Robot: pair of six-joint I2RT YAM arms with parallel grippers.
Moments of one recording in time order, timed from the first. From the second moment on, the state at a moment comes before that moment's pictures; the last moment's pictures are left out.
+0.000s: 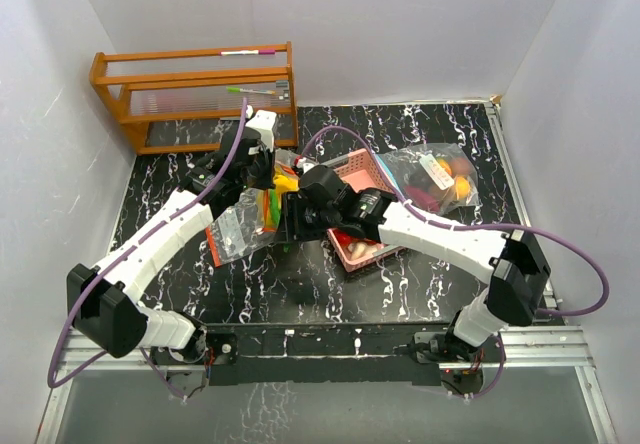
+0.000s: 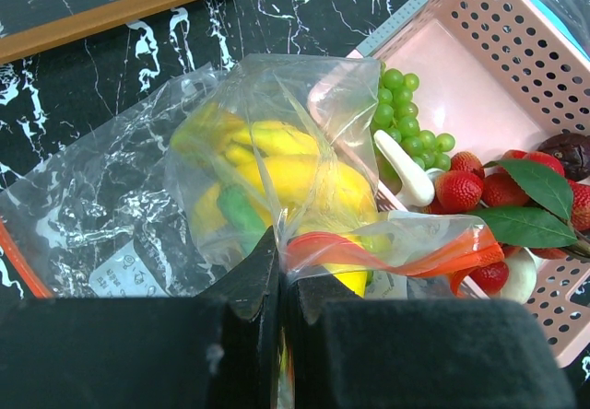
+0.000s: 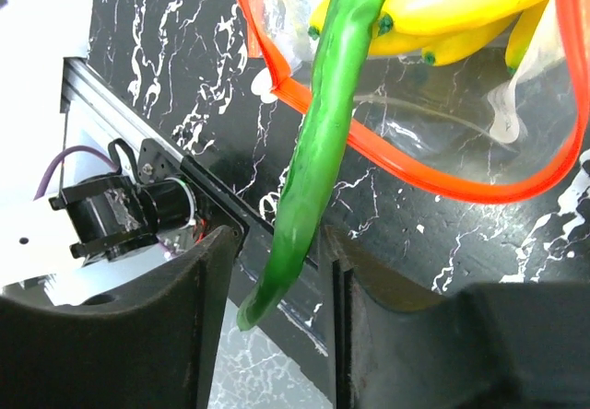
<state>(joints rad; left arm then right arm) -0.55 1.34 1.21 -0.47 -0.14 -0.18 0.97 1.55 1.31 -0.46 -0.13 0.76</state>
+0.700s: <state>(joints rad) -0.55 1.33 1.15 -0.45 -0.16 -0.18 0.97 1.45 1.34 -0.54 0.04 0.79</state>
